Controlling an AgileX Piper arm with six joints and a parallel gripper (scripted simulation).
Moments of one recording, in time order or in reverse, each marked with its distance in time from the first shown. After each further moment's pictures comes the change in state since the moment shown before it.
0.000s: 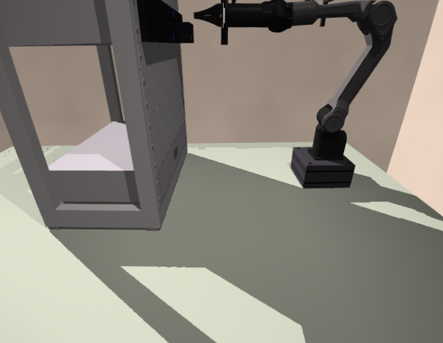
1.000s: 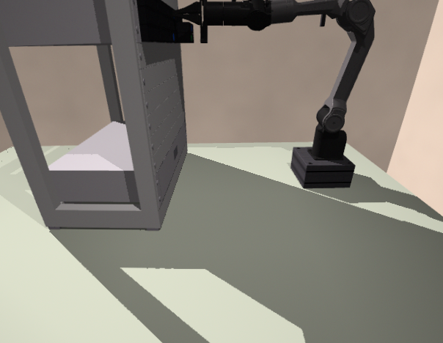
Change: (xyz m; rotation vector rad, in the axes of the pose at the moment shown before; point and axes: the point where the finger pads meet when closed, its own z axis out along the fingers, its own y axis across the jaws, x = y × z) arm 0.000 -0.005 0.057 0.004 -0.004 -0.001
